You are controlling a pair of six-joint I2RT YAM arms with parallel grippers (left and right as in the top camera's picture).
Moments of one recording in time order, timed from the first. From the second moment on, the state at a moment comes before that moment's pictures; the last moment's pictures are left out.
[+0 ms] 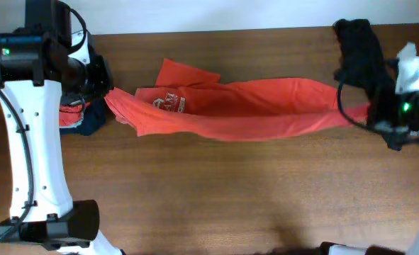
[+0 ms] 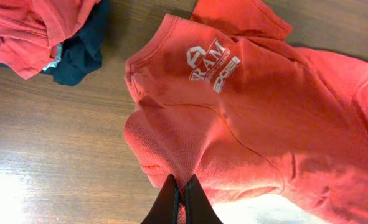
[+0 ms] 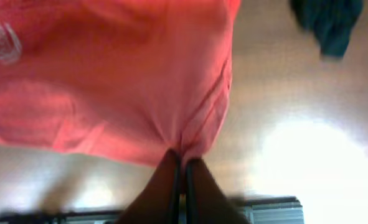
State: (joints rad) left arm 0.01 1.84 2.31 -1.69 0.14 -0.25; right arm -0.25 1.47 2.01 -1.69 -0.16 -0.02
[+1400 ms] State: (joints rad) left arm -0.09 1.33 1.20 -1.23 0.03 -0.40; right arm -0.25 1.02 1.11 -1.61 -0.06 0.41
